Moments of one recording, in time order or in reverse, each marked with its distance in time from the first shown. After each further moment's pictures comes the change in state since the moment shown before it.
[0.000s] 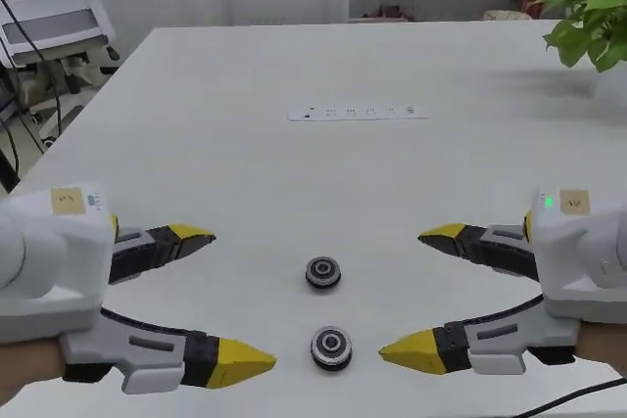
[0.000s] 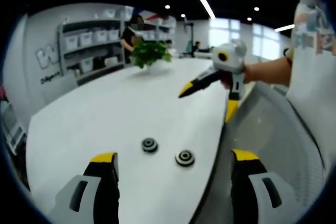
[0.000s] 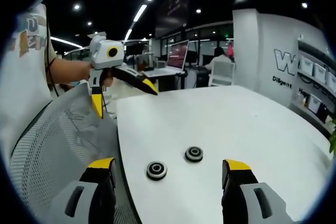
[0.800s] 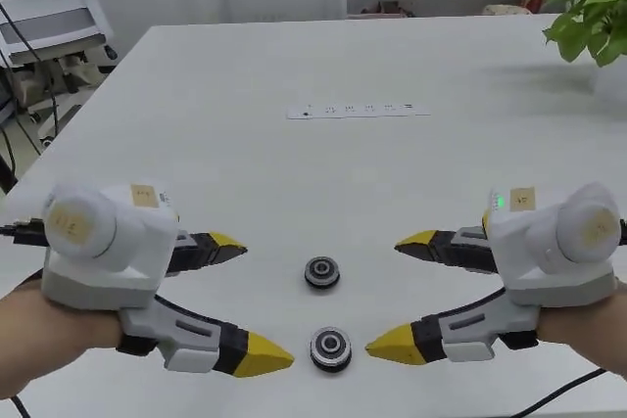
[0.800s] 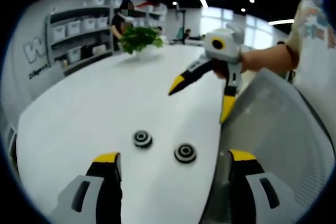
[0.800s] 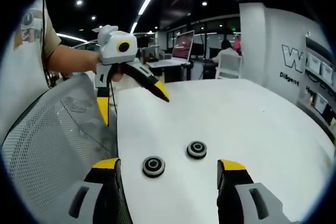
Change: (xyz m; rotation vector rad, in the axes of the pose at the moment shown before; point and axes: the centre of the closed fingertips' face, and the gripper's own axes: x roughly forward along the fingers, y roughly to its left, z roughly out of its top) left arm 0.040 0.006 -0.021 0.004 0.115 -0.100; right arm 0.024 -0.004 -0.016 -0.018 0.065 0.060
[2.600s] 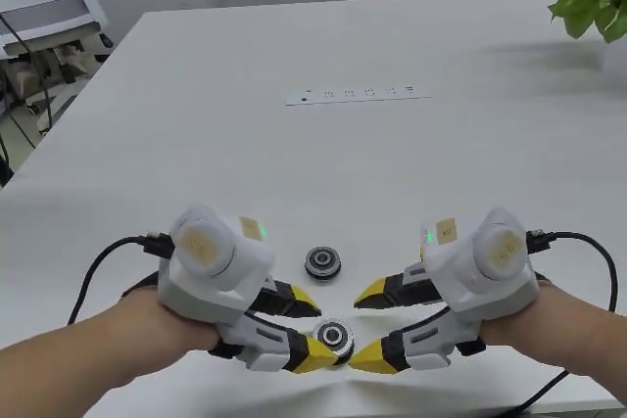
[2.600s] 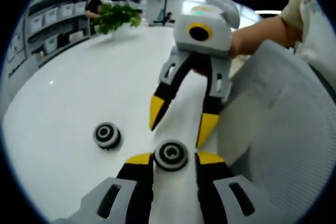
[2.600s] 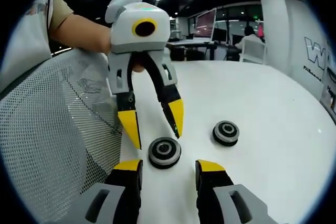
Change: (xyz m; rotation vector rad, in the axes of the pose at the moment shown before) left arm 0.075 -0.025 -0.035 0.046 0.145 -0.168; right arm 0.051 0.021 -0.049 -0.037 0.119 0.192
